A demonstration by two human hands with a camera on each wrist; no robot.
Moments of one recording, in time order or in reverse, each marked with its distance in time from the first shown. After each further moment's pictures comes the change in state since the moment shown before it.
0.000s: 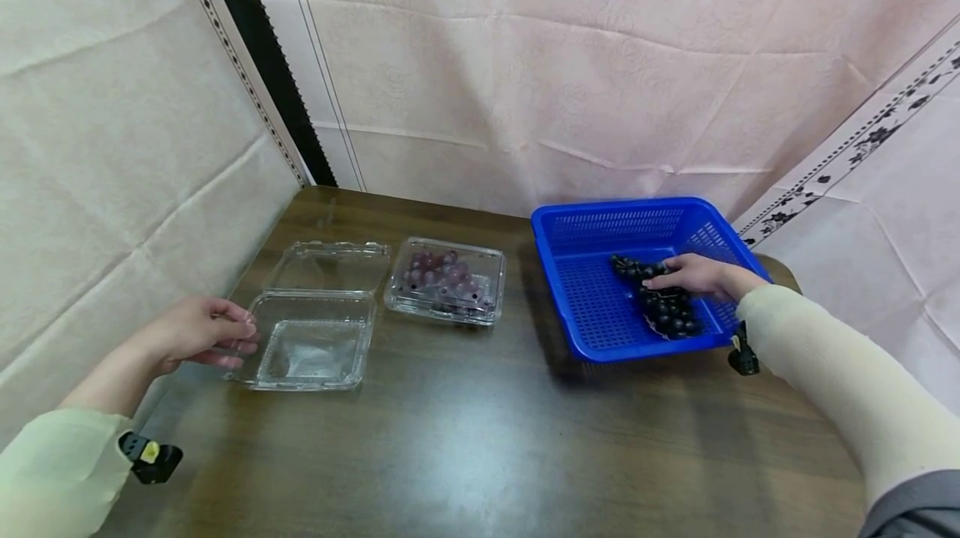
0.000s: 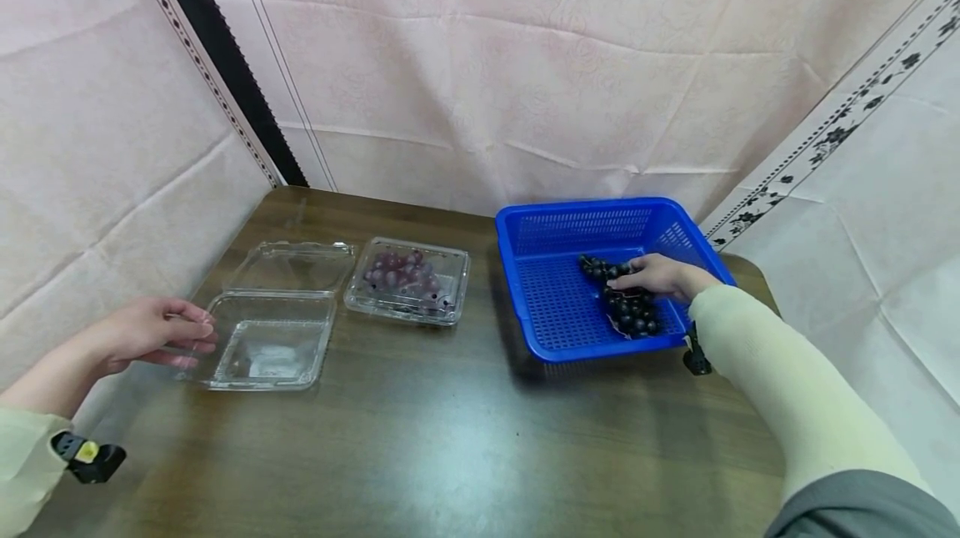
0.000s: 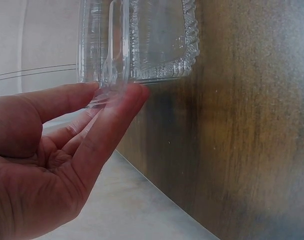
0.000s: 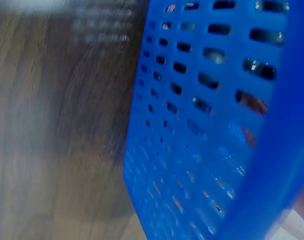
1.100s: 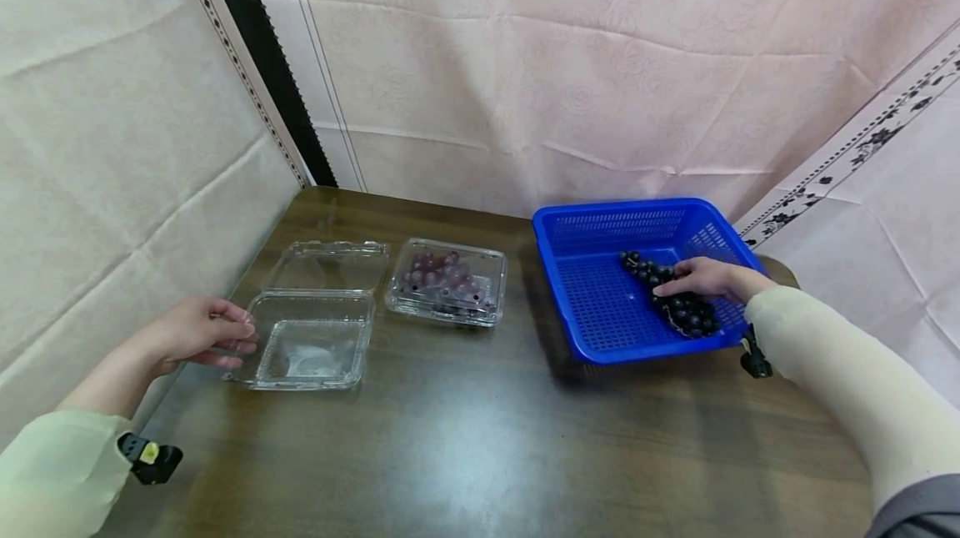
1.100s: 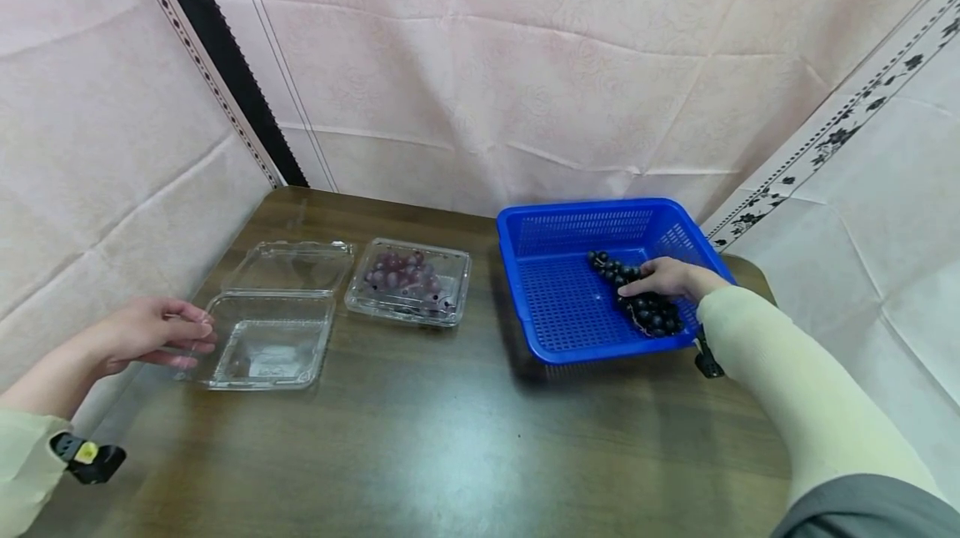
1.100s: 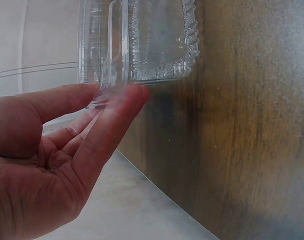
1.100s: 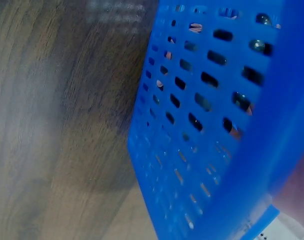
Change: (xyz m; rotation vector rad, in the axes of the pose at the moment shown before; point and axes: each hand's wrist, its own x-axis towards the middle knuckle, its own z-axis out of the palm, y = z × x) left_hand 0.002 -0.002 -0.002 -0.031 -0.008 0.009; right_hand -0.007 0.004 -0.005 -0.143 0.036 0.046
